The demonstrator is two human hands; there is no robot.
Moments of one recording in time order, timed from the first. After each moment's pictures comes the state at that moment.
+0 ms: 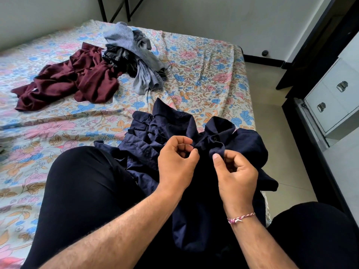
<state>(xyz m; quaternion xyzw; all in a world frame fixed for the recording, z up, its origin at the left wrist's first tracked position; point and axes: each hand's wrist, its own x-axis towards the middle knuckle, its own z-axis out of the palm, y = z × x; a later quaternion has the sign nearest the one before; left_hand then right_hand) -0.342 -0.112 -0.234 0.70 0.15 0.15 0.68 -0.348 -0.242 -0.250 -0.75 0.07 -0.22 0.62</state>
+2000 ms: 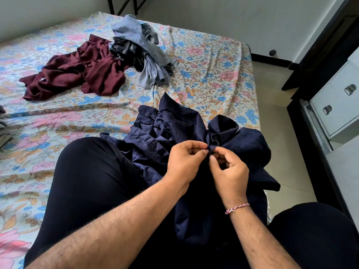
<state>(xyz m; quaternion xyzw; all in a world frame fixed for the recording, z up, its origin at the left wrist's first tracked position) -0.334 -0.114 -0.250 0.66 0.15 0.02 0.73 -0.332 -0.240 -0.281 -0.80 -0.01 -0.20 0.56</state>
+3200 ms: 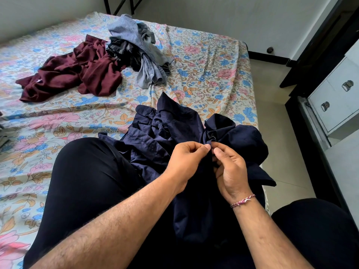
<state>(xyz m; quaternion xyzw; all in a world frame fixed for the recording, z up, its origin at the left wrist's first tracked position) -0.331 -0.116 -0.254 0.64 0.11 -0.06 0.76 -0.328 -0.248 -0.267 -0.56 0.04 0.04 0.83</state>
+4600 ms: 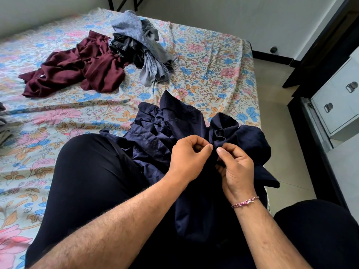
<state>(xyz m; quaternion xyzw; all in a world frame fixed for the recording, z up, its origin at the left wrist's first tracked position) -0.332 -0.114 -0.248 0.75 0.09 0.05 0.65 -0.328 -0.245 -0.267 -0.57 0.09 -0.03 0.82</state>
